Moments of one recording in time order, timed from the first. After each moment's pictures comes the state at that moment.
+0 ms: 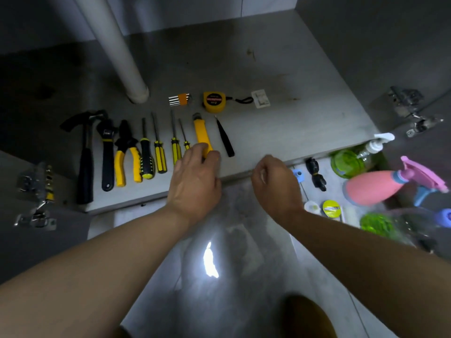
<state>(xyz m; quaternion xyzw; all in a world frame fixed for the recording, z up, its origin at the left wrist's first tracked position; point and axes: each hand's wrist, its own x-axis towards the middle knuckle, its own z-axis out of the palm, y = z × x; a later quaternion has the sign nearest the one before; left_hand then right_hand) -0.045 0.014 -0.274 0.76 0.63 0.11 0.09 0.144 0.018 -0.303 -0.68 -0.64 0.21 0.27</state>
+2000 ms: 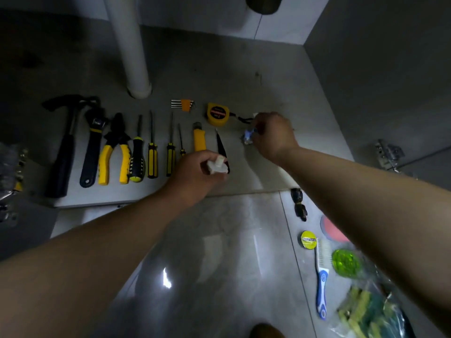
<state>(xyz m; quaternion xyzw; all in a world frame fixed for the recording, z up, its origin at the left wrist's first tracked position) -0.041 0.052 -0.267 0.48 0.61 0.38 0.51 0.139 0.172 -0.238 -0.63 -0.74 0.19 0.12</state>
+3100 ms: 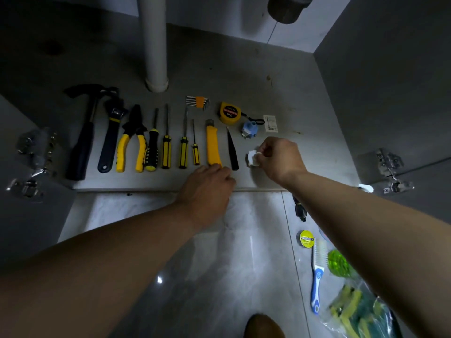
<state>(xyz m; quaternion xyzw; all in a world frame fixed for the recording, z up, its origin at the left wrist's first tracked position) -0.037 0.018 -0.277 0.83 0.55 0.07 0.07 0.140 0.123 -0.240 -0.67 -0.71 0.22 0.07</state>
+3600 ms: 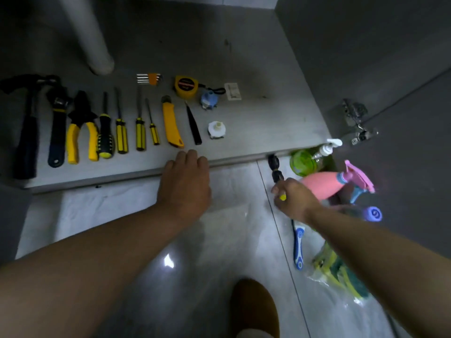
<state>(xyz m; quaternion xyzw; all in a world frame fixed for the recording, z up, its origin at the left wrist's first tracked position) 0.014 -0.010 -0.276 0.77 0.64 -0.01 0.07 0.291 0.005 -0.300 -0.70 -0.66 0.27 -0.09</state>
